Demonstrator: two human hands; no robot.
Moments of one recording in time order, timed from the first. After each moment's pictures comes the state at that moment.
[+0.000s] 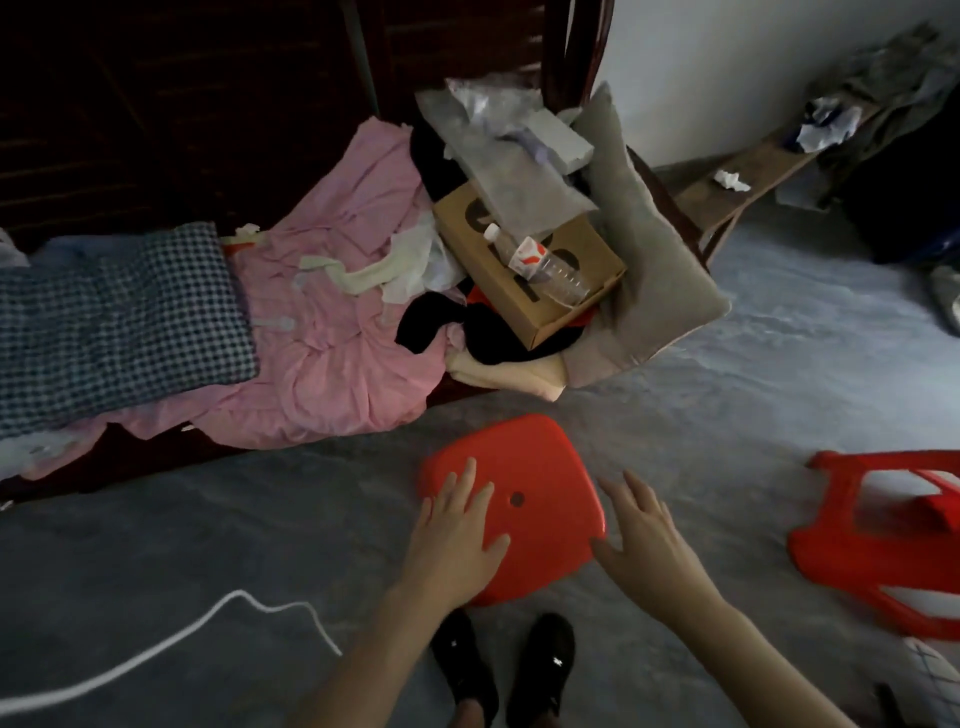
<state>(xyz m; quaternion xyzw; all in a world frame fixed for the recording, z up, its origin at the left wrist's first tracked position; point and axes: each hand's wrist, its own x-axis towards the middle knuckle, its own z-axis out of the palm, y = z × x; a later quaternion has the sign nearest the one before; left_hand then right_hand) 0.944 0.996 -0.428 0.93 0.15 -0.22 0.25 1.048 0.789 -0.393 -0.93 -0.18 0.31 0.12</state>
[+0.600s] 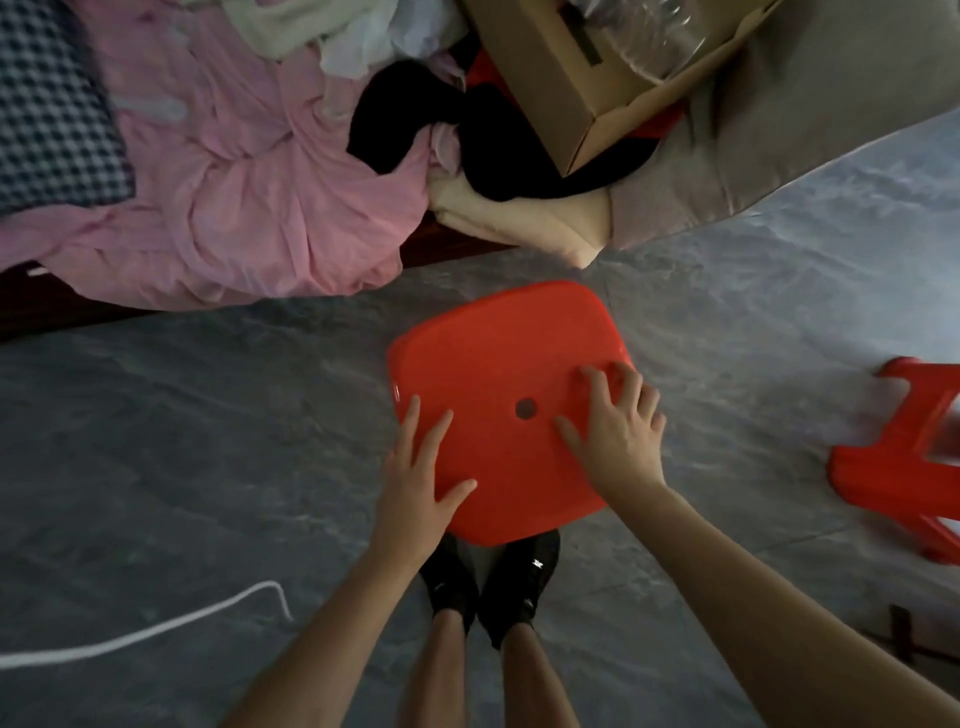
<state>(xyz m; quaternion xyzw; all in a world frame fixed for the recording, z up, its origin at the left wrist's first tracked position) 0.897 0.982 -0.683 0.87 0.28 -0.09 0.40 1.074 0.823 -0.650 -0.95 -0.17 0.24 0.06</state>
